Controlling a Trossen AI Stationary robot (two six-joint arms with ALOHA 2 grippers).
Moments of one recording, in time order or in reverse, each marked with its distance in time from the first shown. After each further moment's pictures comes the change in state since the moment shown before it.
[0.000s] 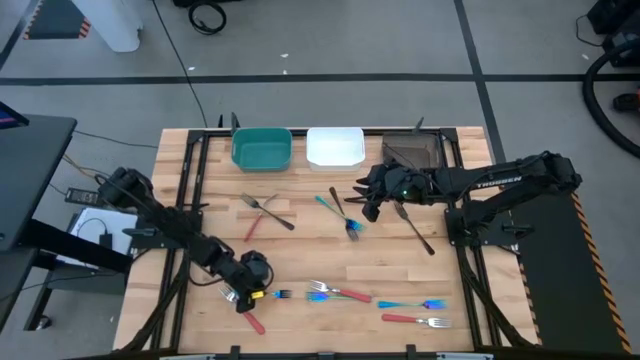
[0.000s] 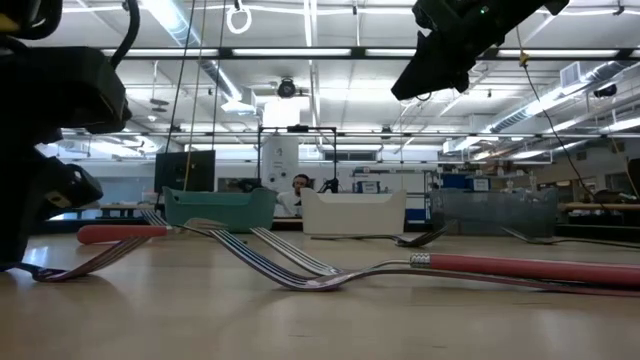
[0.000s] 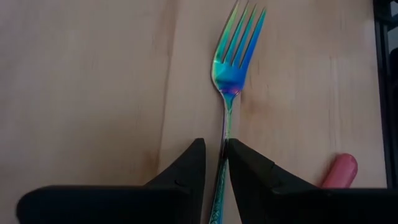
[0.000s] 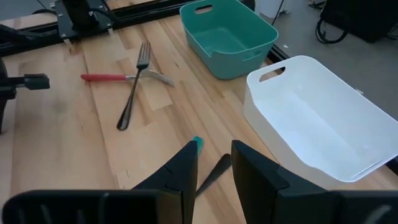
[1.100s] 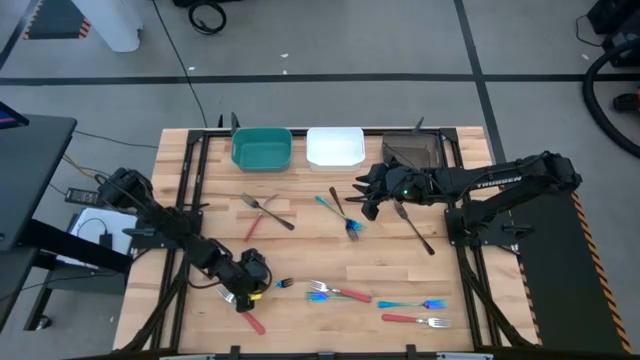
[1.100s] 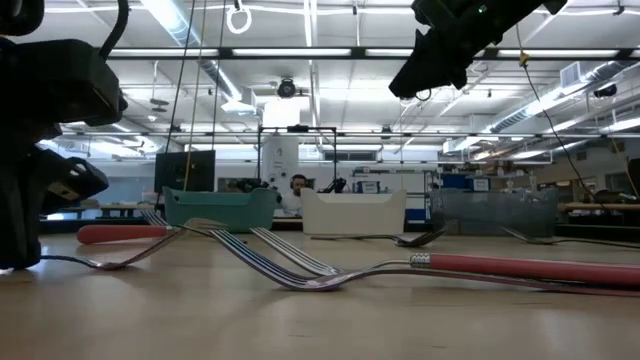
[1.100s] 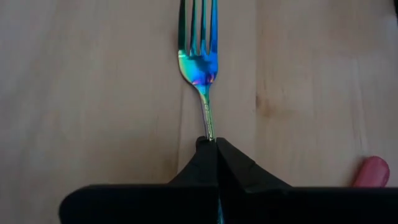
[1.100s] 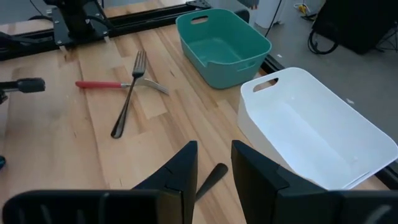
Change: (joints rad) left arm -0.013 0.002 -0.004 -0.019 -0.112 0.054; right arm 0.000 0.000 0.000 0.031 0.028 -0.034
